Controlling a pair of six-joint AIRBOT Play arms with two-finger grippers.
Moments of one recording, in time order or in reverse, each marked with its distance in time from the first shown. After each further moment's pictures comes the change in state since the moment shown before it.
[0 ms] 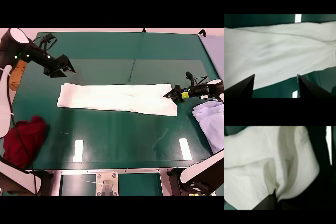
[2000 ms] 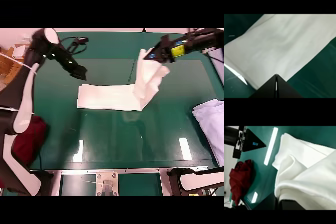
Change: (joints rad) left arm -0.161 -0.121 0.203 0.164 -0.158 0.414; right arm 0.512 0.375 0.349 0.078 0.095 0.417
